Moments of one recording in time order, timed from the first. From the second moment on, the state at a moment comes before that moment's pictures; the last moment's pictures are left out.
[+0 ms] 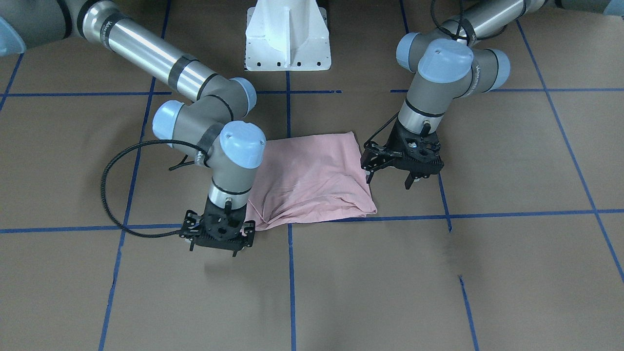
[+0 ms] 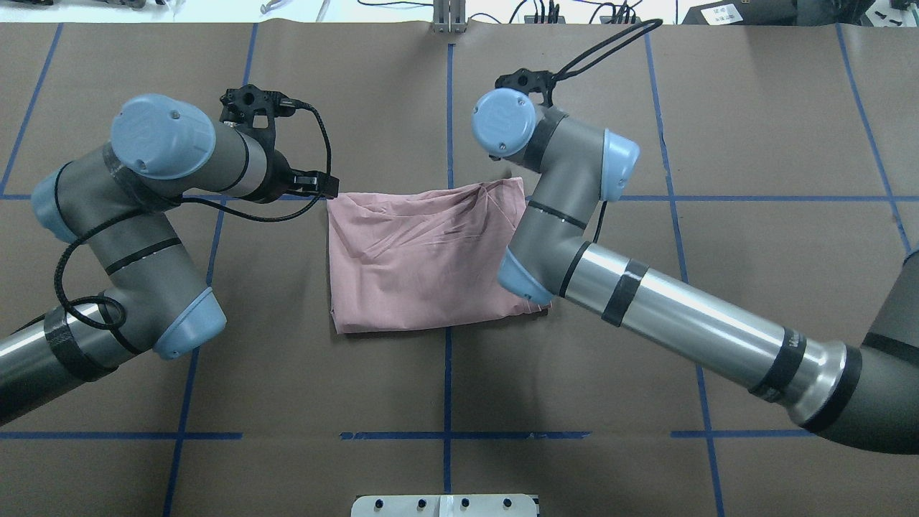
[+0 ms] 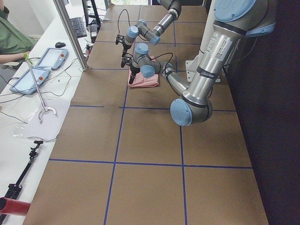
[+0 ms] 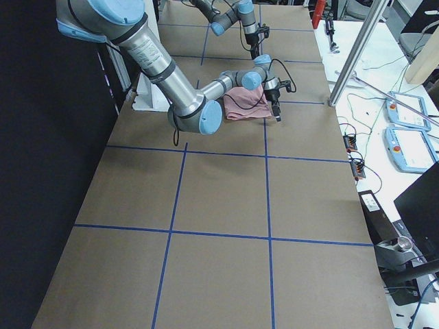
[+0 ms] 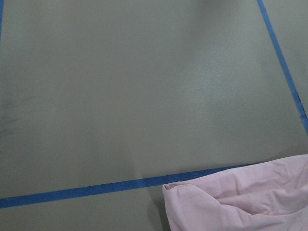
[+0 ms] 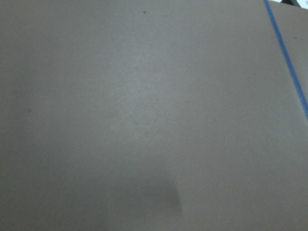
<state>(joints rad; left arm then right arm) -0.71 -2.05 -1.67 -1.96 -1.82 -1.02 0.70 -0.68 1.14 -1.47 1.53 1.06</state>
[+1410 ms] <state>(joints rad) -0.73 -2.12 -1.43 -1.95 -1.69 -0.85 0.78 -0.76 1.30 -1.45 1.72 0.96</state>
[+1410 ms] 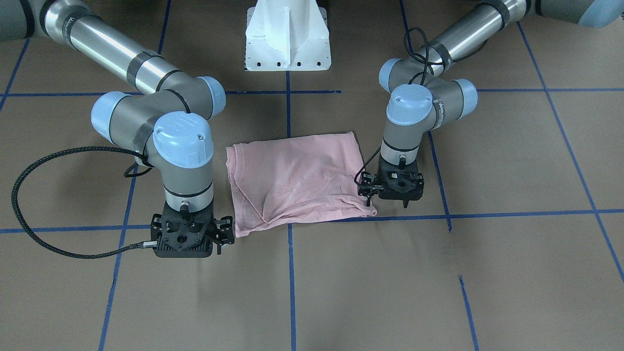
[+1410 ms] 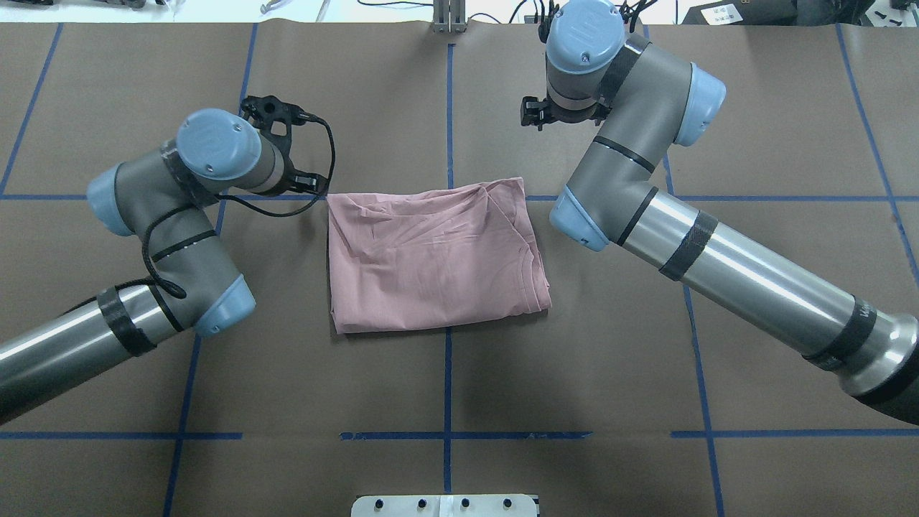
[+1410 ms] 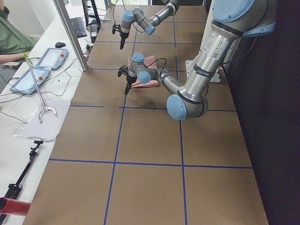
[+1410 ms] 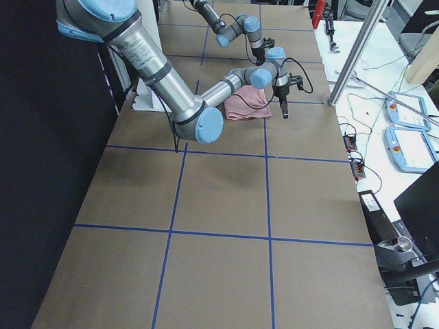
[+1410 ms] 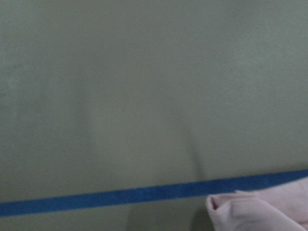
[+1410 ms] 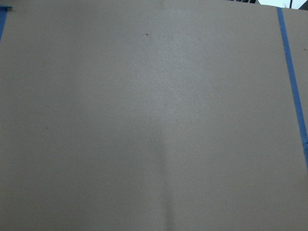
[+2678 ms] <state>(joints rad) -1.36 -1.74 -1.79 -1.77 -2.02 0.06 1.26 -1.24 1.52 -1.38 2.14 0.26</state>
